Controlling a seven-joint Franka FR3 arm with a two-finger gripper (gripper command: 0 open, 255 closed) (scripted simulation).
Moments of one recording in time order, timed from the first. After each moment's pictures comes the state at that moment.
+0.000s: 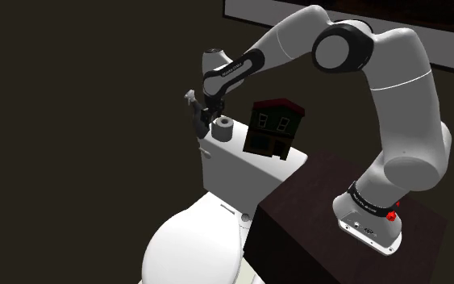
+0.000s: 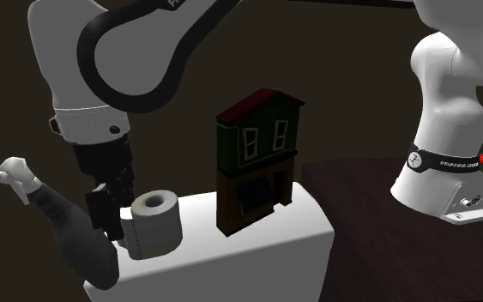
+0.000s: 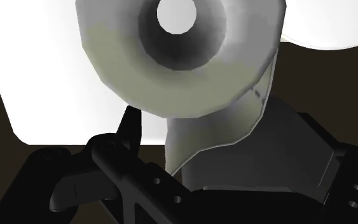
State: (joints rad) arm 0.08 0.72 0.10 -1.58 -0.06 2.28 -0.01
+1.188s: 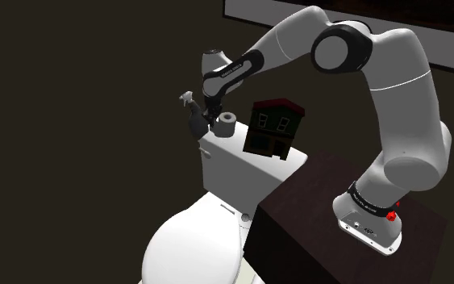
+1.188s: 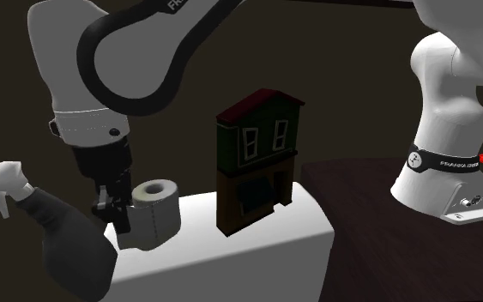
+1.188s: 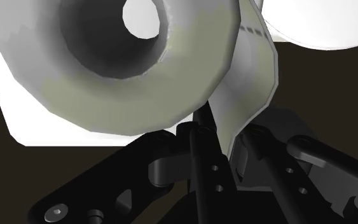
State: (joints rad) arm 0.08 0.73 0.10 -1.58 -0.06 2.28 0.00
